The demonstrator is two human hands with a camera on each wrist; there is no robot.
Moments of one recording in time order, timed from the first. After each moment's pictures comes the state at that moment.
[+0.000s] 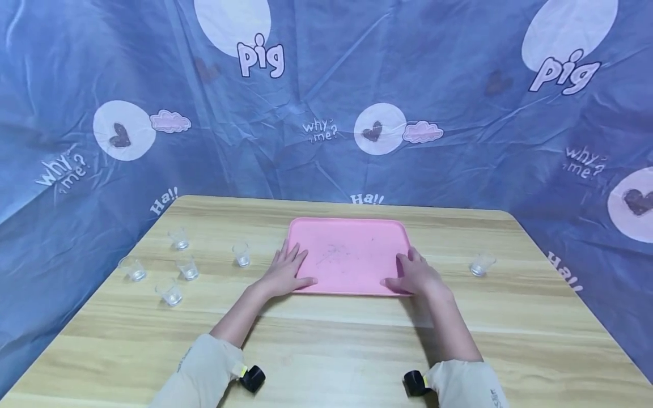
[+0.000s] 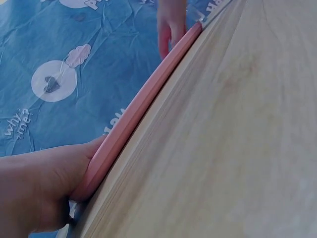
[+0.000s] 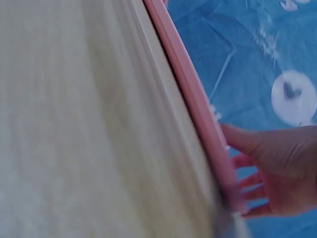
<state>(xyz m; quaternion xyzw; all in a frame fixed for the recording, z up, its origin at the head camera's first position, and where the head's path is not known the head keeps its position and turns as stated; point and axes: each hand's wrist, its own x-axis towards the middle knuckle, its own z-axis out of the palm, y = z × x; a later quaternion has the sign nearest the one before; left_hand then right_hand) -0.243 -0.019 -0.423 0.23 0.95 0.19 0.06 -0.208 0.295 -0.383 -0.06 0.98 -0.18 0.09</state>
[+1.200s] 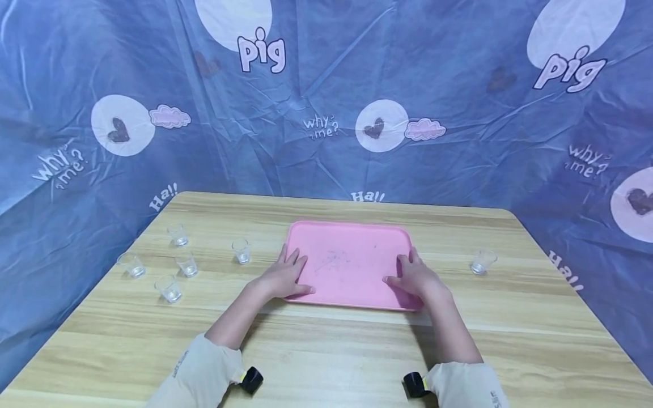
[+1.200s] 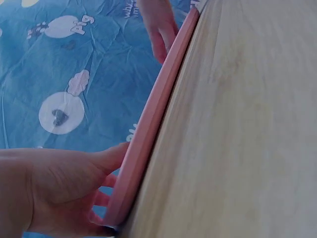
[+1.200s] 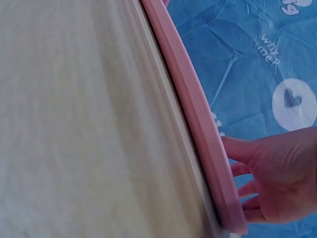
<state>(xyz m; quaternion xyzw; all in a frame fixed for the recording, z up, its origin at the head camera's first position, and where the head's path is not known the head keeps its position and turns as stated) -0.220 -0.018 -0.394 0.25 0.96 0.11 0.11 -0.202 0.289 -0.377 -0.07 0.97 -0.18 0.12</state>
